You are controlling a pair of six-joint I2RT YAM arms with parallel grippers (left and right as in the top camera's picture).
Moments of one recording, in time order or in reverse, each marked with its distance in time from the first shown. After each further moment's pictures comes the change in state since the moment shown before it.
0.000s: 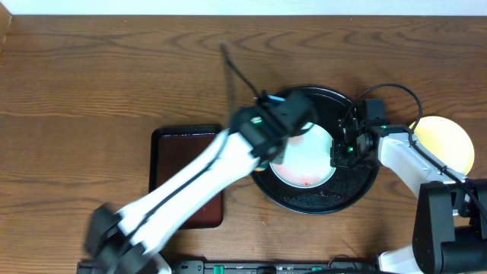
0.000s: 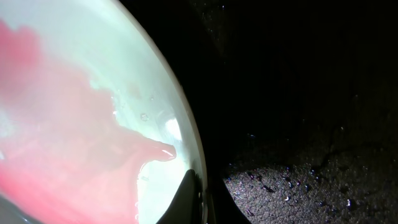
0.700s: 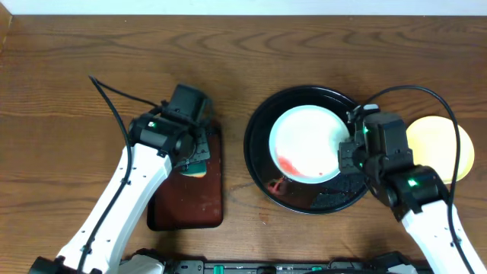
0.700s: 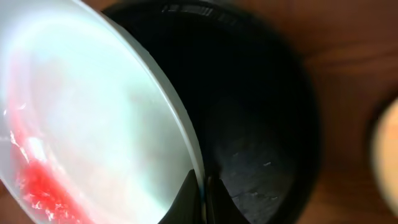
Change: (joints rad) left arm 0.484 -0.259 -0.399 0.125 0.193 0.041; right arm 0.203 -0.621 -0.013 -0.090 0.307 -0.031
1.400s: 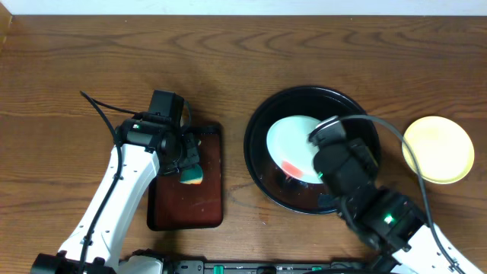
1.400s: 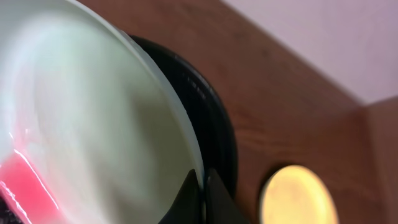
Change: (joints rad) left arm 0.144 0.002 -0.111 0.066 0.167 0.068; right arm 0.475 -0.072 0.000 0.031 0.592 -0.204
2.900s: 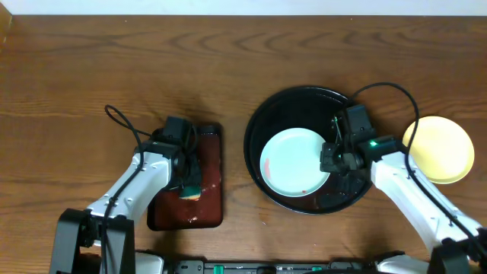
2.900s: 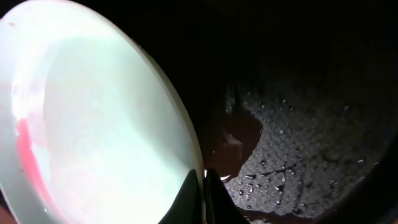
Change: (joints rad) left arm 0.000 0.127 -0.306 0.351 -0.088 0.000; right arm -0.477 0.465 0.000 -0.033 -0.727 0.468
